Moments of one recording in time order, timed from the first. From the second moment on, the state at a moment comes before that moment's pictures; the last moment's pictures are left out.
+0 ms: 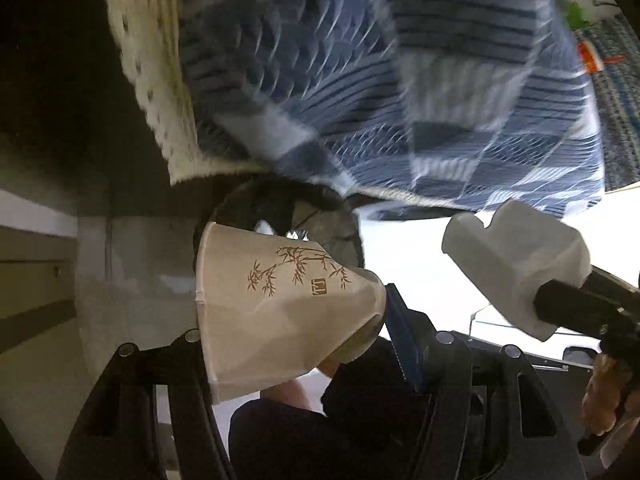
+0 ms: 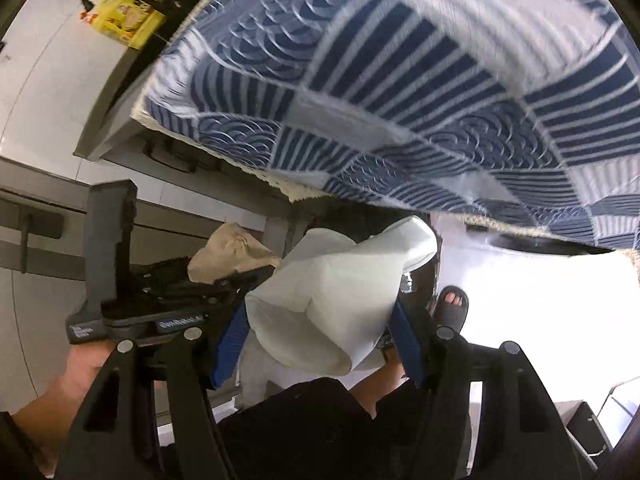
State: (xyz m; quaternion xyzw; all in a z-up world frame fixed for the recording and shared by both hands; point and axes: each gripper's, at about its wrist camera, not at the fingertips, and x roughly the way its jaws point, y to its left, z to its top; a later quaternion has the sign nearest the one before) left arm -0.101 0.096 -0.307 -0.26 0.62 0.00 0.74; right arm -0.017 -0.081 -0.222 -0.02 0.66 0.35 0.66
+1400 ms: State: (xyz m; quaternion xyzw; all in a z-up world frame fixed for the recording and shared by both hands) left arm -0.090 0.106 -0.256 -0.26 0.62 0.02 0.74; right arm -0.003 -0.098 -0.194 0.01 0.66 0.32 0.68
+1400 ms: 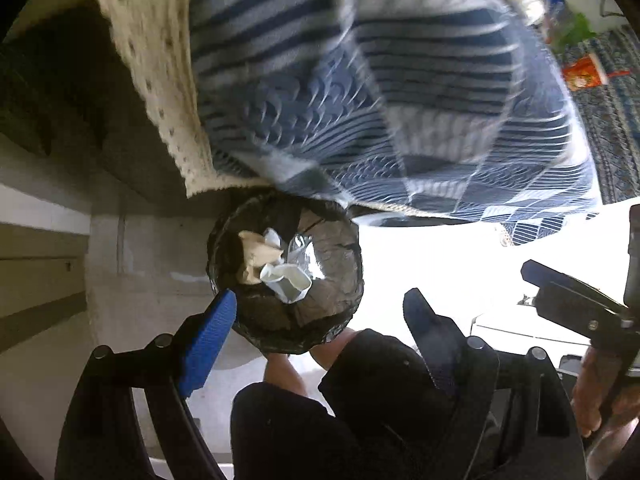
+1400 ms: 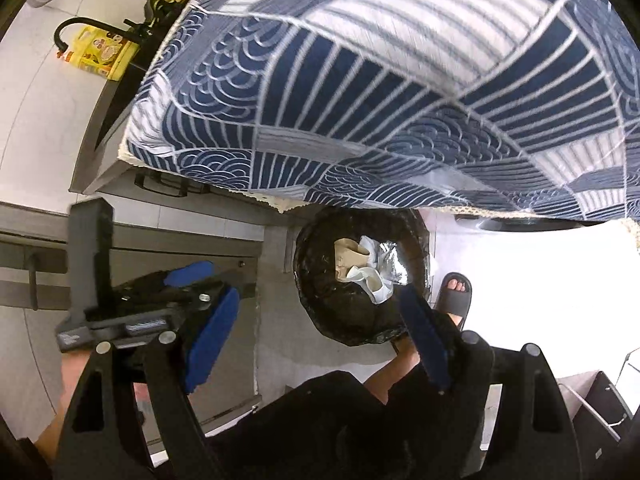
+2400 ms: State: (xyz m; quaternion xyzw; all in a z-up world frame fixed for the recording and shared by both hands) left arm 0.006 0.113 -0.078 -0.17 0.48 -0.01 0.86; right arm 0.122 -0.110 -0.036 0.00 0.48 0.31 0.82
